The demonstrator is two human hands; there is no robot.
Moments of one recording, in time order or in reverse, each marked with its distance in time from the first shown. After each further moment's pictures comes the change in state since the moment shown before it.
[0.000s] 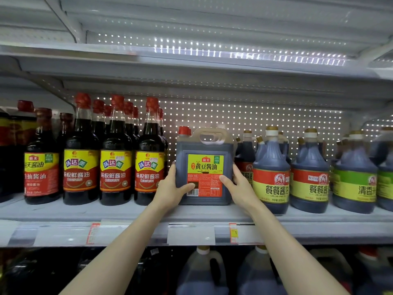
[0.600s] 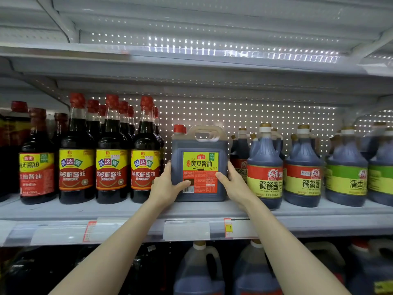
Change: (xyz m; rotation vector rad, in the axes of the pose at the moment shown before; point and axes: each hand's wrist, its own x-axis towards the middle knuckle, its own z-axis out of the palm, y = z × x) left_hand -0.003 0.004 -0.001 0.090 0.048 0.005; right_hand 0.003 -0.001 0.000 -0.025 -0.030 0.075
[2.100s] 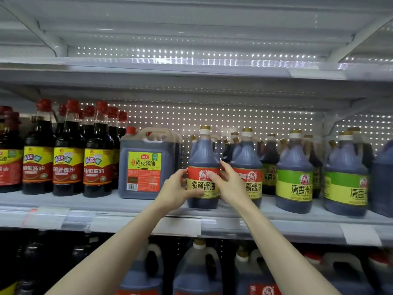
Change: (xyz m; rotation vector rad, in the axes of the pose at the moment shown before) left_hand -0.061 0.155 0.131 -0.152 -0.056 0.057; right_hand -0.056 0.009 -0.153 0.065 0.035 -0.158
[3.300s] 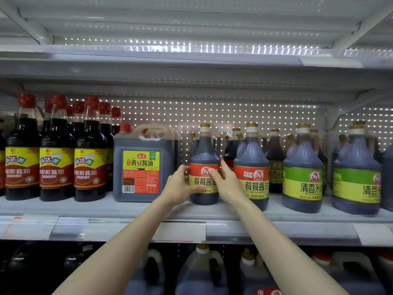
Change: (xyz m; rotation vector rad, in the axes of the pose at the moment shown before) left_hand 0.037 -0.017 0.007 0.016 -0.023 -0.032; right_hand 0.043 0.034 0.022 -0.103 0.024 0.081
